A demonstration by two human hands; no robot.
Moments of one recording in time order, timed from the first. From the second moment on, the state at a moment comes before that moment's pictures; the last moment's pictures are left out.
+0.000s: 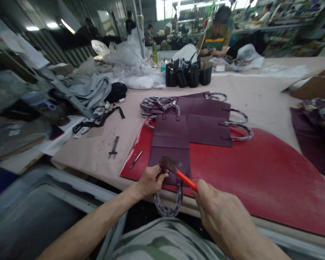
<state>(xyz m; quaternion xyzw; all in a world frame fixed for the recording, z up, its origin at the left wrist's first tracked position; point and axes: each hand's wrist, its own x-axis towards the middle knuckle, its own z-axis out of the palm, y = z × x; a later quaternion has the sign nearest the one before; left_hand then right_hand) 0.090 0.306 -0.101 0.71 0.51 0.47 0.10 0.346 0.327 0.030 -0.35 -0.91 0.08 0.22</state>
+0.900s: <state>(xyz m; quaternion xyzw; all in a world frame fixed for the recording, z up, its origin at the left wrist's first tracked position) 0.086 0.294 -0.090 0.63 0.56 0.50 0.19 0.288 0.339 -0.092 -0.41 -0.87 0.10 0.26</state>
